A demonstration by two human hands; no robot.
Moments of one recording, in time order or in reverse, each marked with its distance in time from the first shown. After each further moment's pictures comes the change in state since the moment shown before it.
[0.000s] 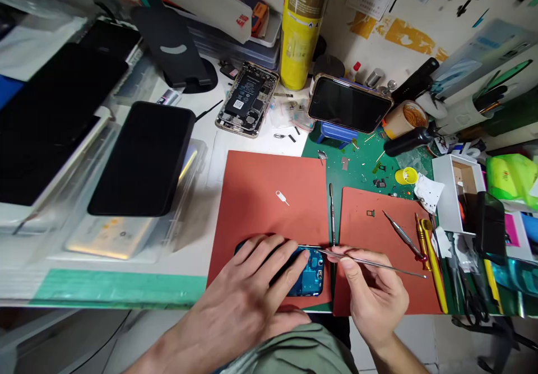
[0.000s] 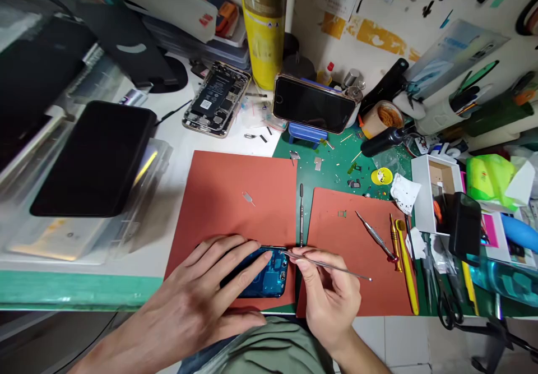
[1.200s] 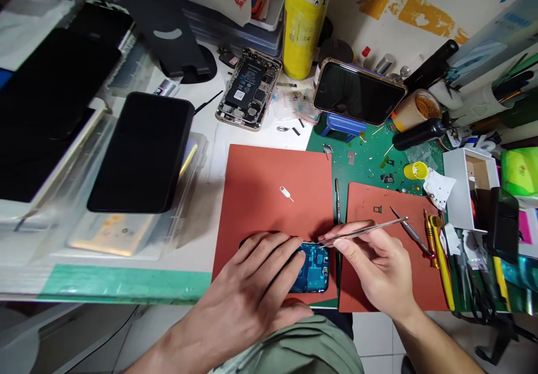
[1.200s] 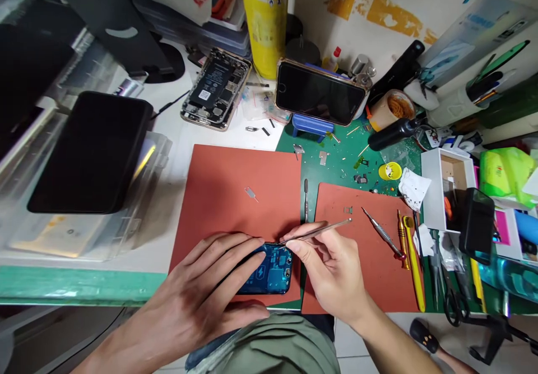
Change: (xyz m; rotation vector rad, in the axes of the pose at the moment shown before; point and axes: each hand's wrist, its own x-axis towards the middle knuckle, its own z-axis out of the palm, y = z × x) left_hand -0.002 -0.004 -0.001 -0.046 0.091 0.049; right_hand 0.052 -0.020 -0.001 -0.018 -0.386 0.151
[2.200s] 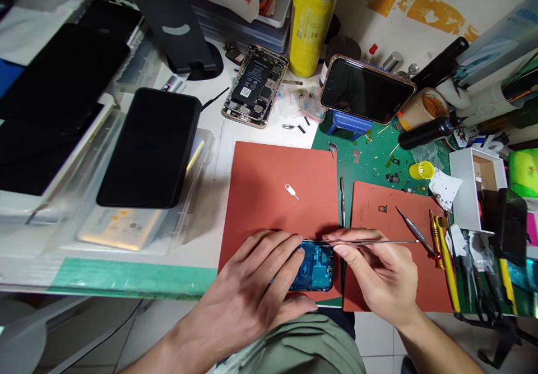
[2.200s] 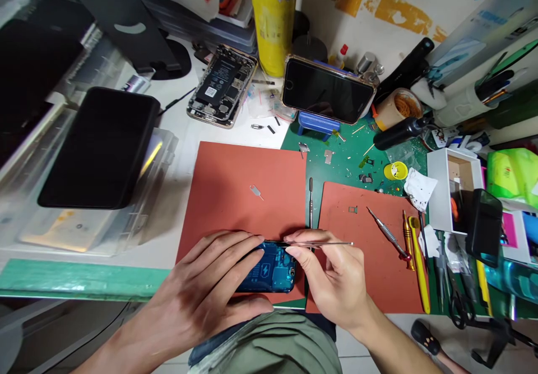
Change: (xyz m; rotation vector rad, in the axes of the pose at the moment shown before) left_hand -0.001 -0.001 0.003 0.024 0.088 0.004; right_hand -0.009 0.009 0.004 -0.153 0.035 -0.186
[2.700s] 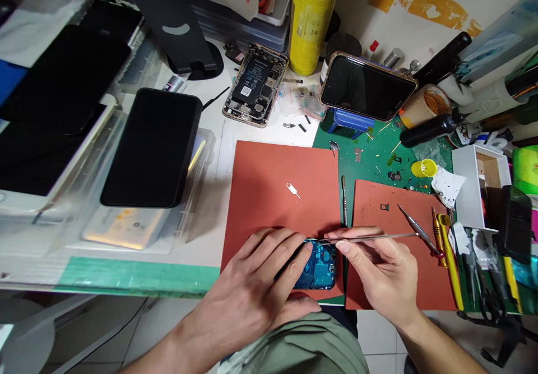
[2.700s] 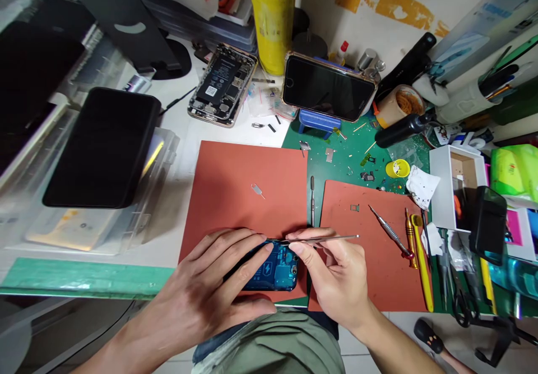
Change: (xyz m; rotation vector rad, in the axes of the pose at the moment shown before) left_hand 0.002 0.000 -0.001 -0.046 -0.053 -0.035; right_hand -0.004 -0.002 0.004 0.101 0.035 0.142
